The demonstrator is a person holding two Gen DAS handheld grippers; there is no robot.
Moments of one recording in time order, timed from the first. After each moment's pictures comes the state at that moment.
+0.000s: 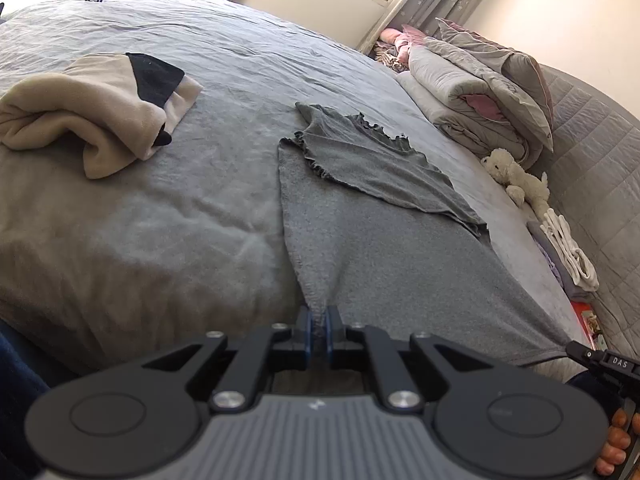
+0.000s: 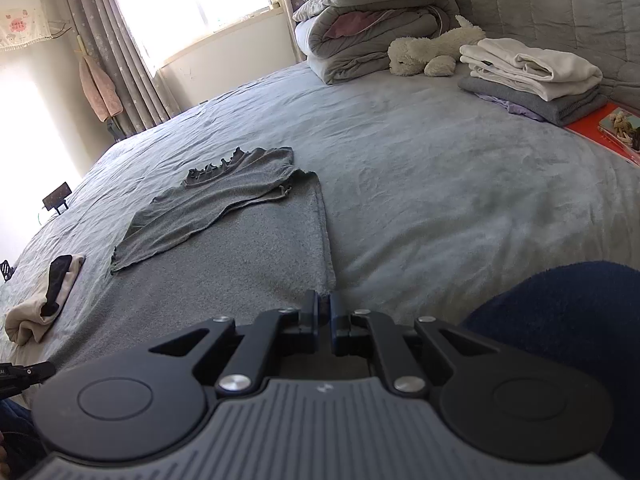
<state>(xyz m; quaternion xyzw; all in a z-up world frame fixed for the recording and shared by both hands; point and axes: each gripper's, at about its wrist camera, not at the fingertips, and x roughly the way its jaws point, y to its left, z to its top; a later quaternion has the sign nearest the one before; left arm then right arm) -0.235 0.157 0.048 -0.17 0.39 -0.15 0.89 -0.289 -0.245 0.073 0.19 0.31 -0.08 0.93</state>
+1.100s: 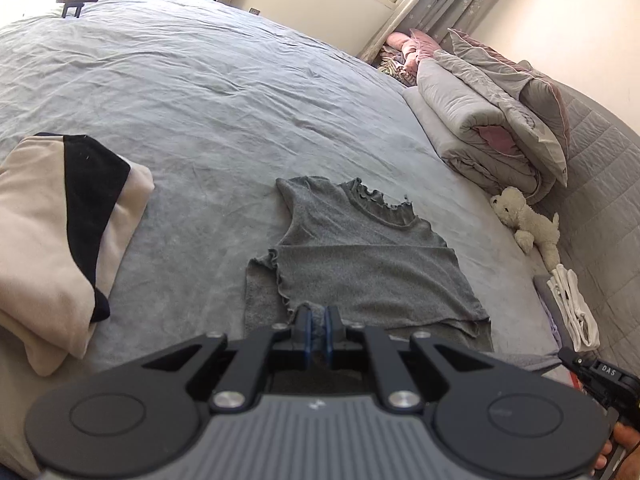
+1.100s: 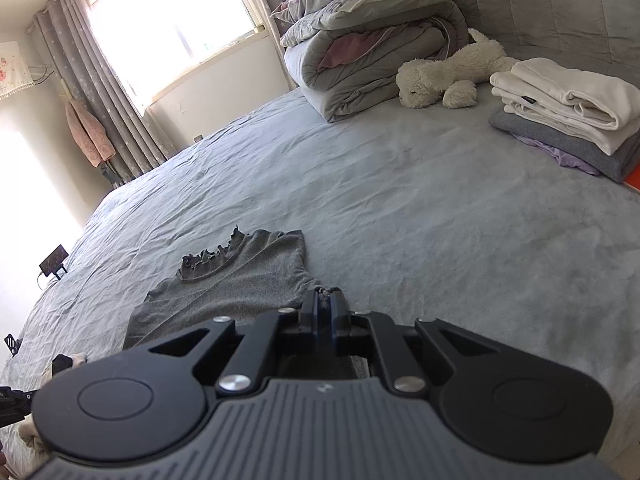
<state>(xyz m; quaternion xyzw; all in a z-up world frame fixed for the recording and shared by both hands) -0.087 0.141 0.118 -0.17 0.41 -0.14 0.89 -0.160 -0.294 0.111 0.24 0.28 -0.08 0.93</state>
